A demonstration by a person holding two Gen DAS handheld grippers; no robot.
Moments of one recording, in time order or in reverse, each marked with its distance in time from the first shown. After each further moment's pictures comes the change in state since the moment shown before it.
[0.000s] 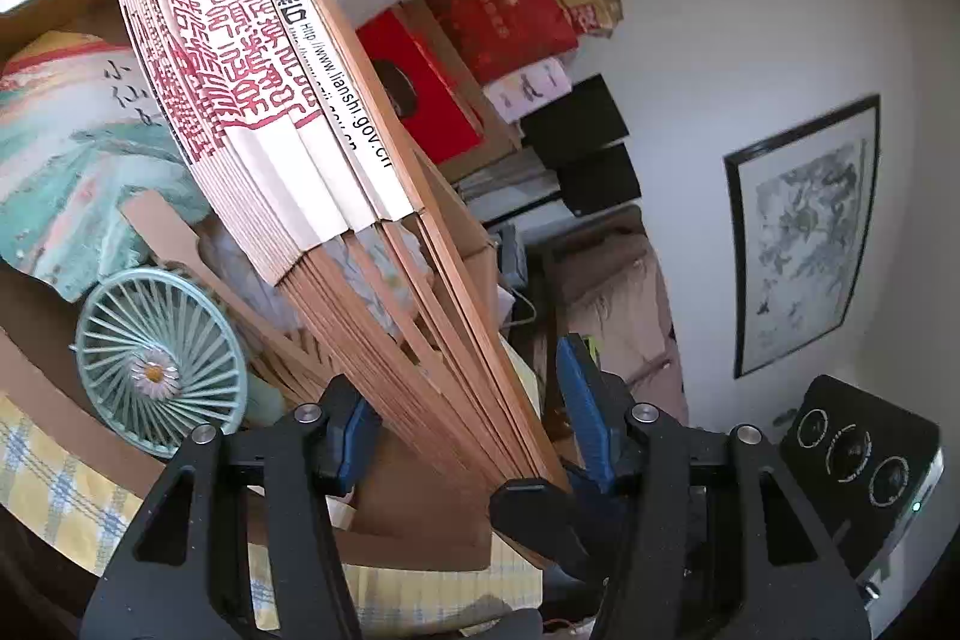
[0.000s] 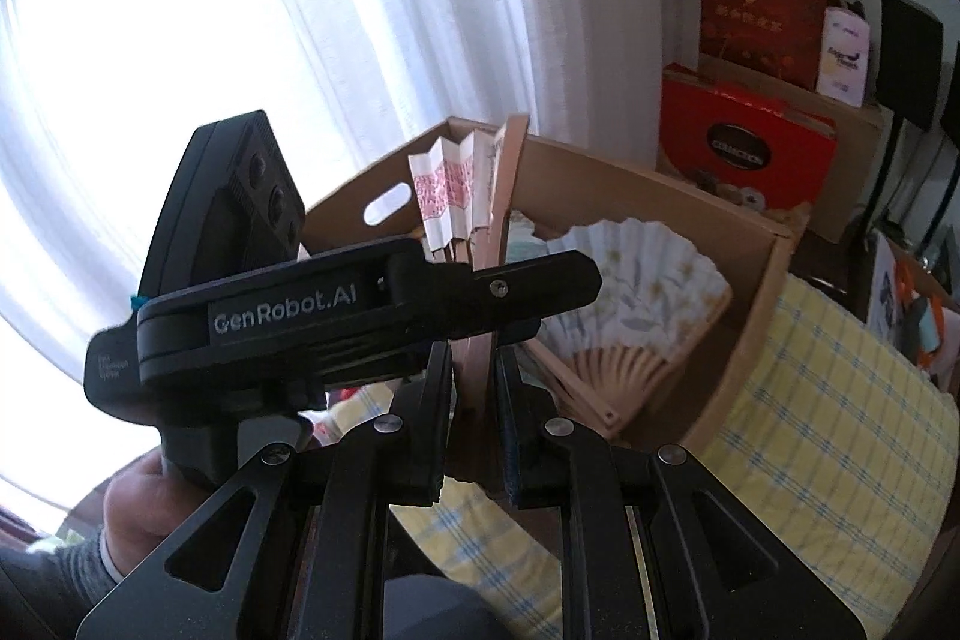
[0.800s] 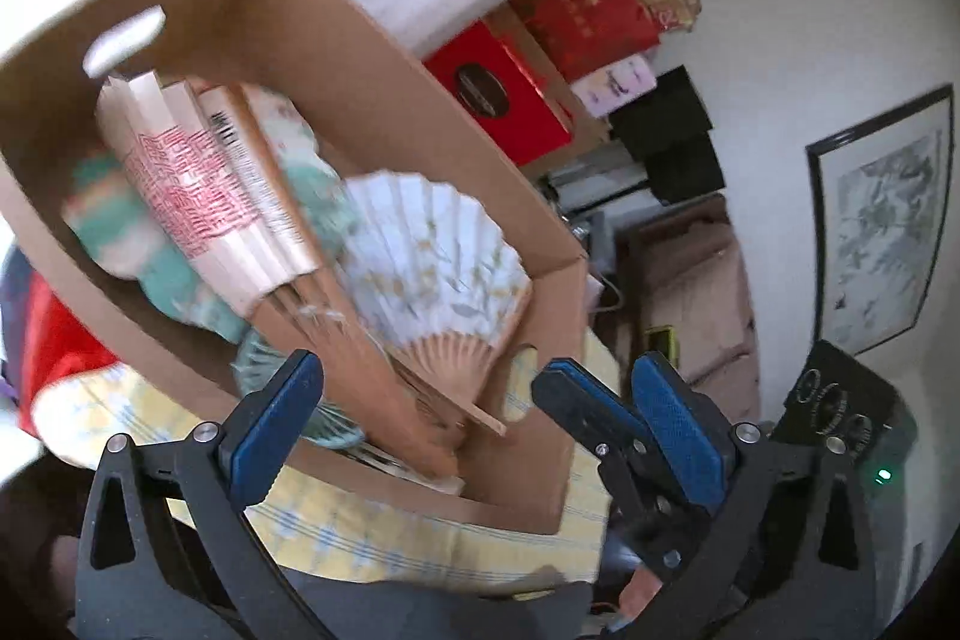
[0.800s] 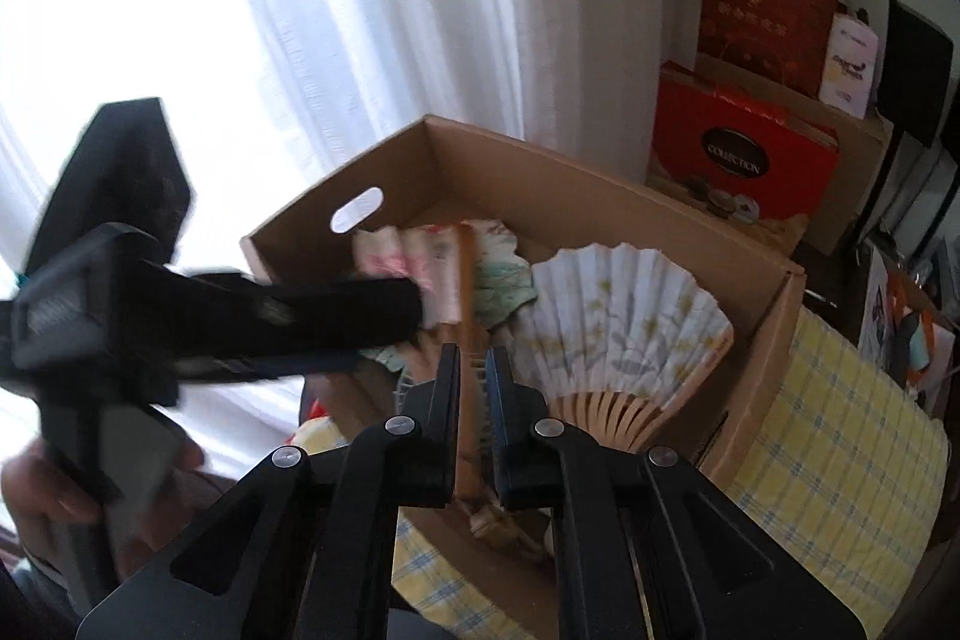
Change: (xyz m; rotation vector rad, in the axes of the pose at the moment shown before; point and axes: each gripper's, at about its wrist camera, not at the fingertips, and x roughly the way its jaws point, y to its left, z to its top) left arm -0.044 0.004 0.028 0.001 0.051 0.250; right arm 0.034 -0.019 0.027 -0.008 0.032 -0.062
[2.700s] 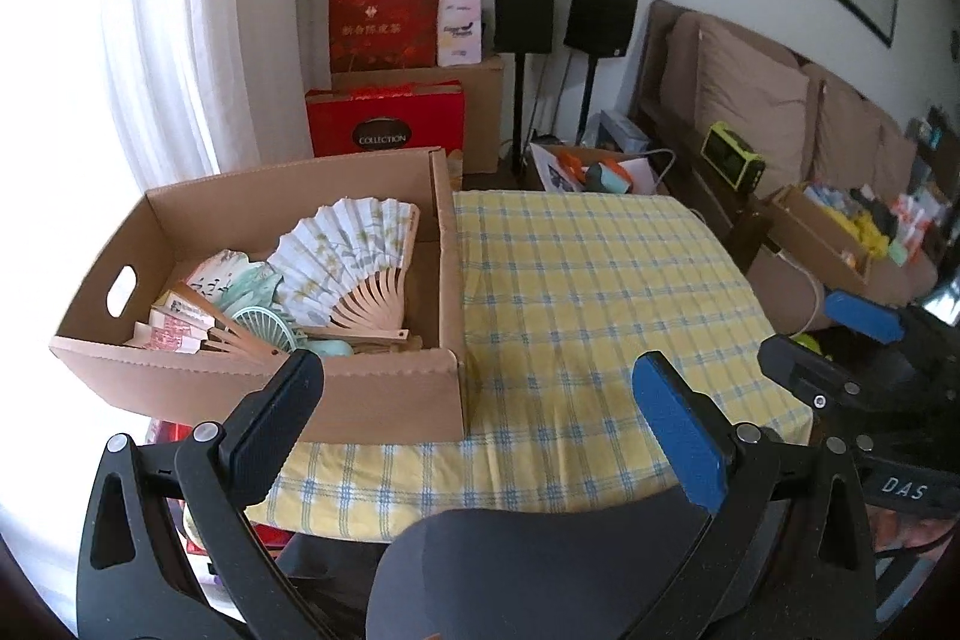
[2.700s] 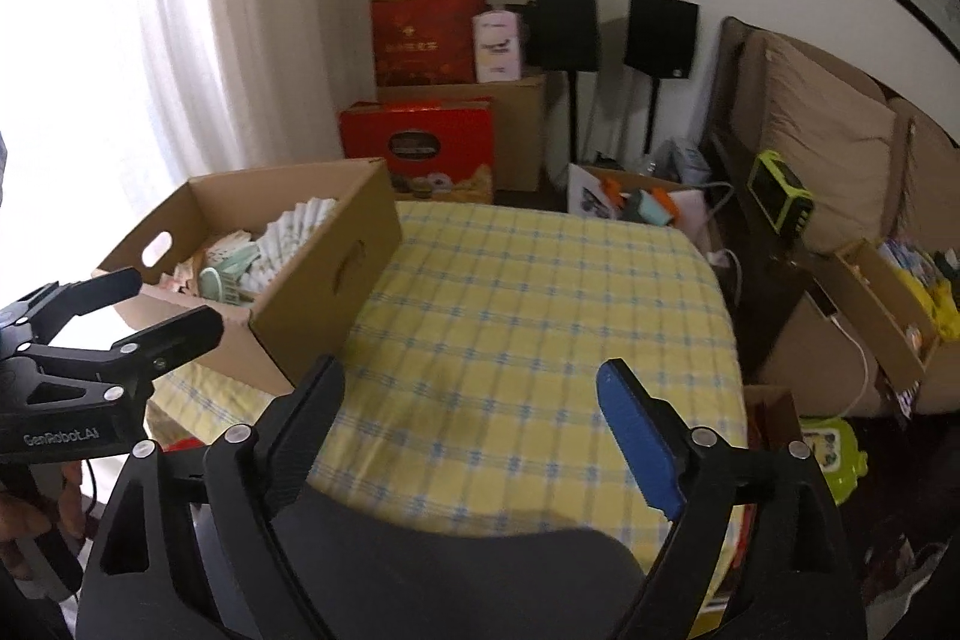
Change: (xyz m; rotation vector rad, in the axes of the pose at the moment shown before) left arm 0.013 -0.164 -0.191 0.819 -0.130 0.360; right arm -0.189 -0.049 -0.189 0.335 -0.212 -0.518
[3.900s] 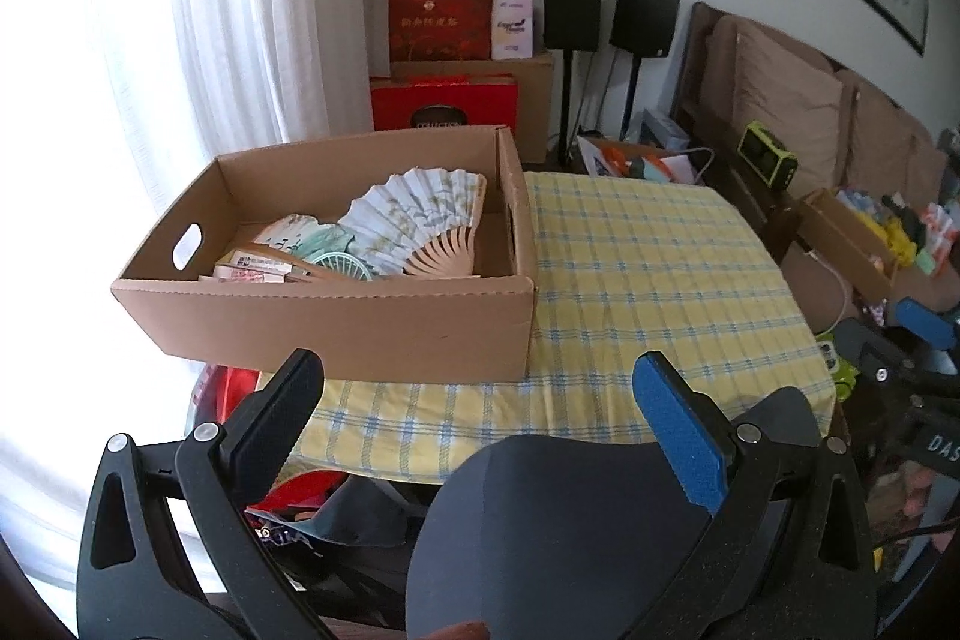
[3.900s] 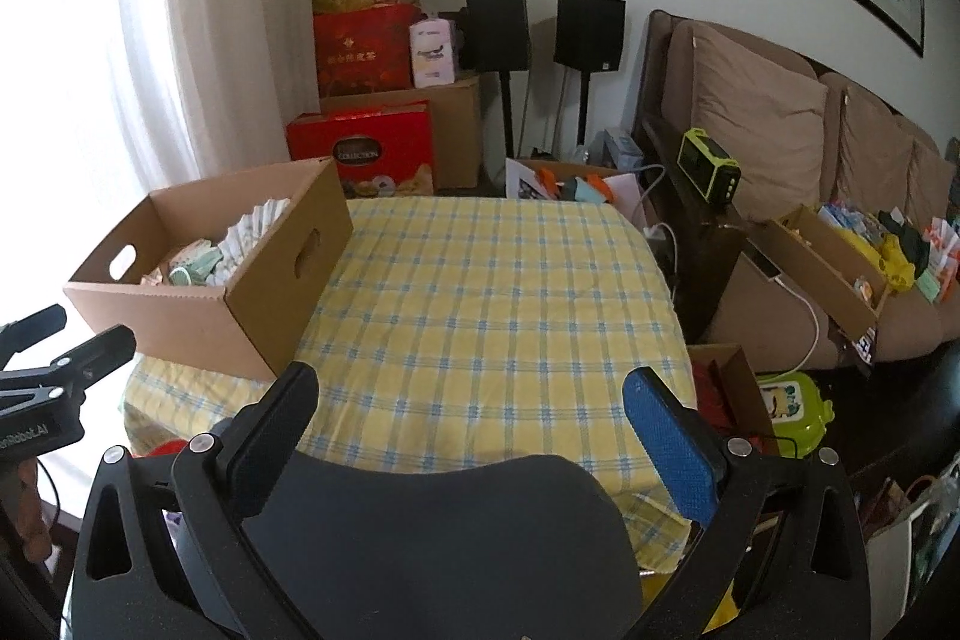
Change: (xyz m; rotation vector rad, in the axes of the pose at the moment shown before) left arm -0.034 0.027 -0.033 -0.054 0.004 0.095; right arm -0.036 -0.001 -0.028 0.078 -0.020 -0.124
